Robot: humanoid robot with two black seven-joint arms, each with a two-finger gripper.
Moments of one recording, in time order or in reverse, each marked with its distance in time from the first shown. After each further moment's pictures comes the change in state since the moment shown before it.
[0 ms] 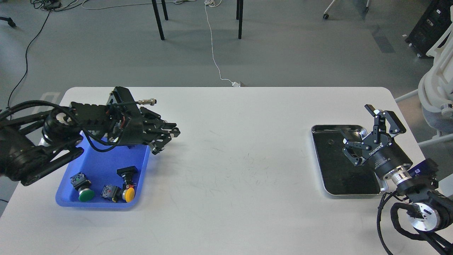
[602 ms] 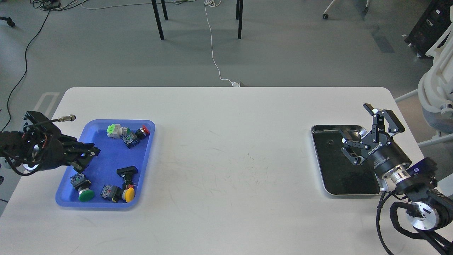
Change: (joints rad) left arm 0.192 0.166 0.009 0.172 -0.045 0.062 0.000; right arm 0.008 -0.002 -0.005 0.002 -0.005 0.002 0.000
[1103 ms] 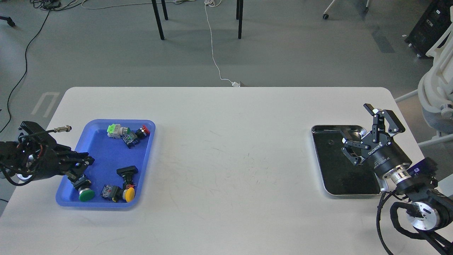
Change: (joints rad) left arm 0.041 -0.004 -0.002 0.008 0.002 0.013 0.000; right arm -0.003 0.002 0.003 0.001 0.000 0.000 0.000
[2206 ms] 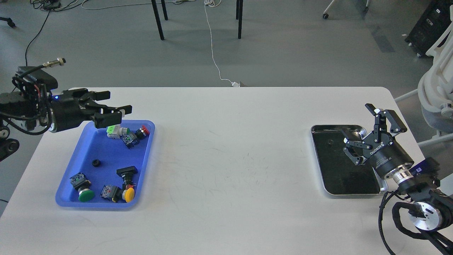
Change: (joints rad) left arm -0.165 -0.029 -0.146 -0.250 -0.570 -0.044 0.000; right arm 0.006 -0.012 -0.003 0.006 -0.004 0.001 0.000
